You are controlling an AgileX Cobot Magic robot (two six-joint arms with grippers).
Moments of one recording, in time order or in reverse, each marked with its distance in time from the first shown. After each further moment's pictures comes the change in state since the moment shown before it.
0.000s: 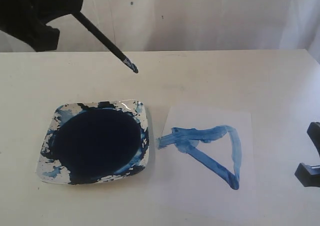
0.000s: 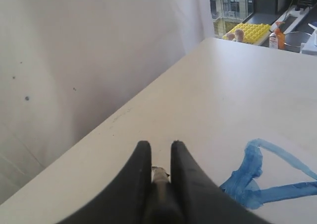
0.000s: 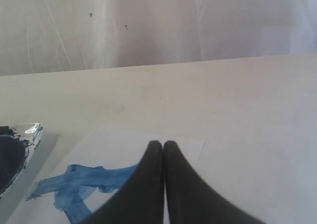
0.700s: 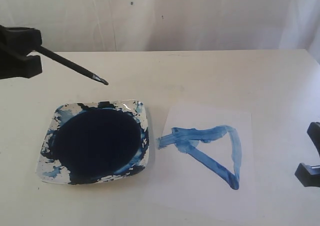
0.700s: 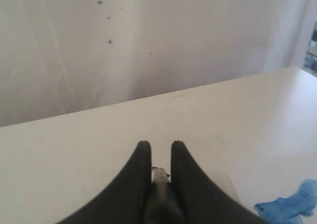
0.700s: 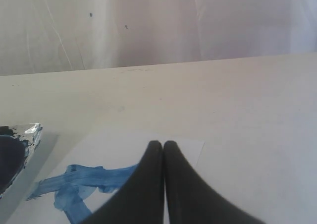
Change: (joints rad) left arm 0.000 -0.112 0.360 -0.242 -0.466 -0.095; right arm 0.000 0.000 0.000 0.000 0.000 0.000
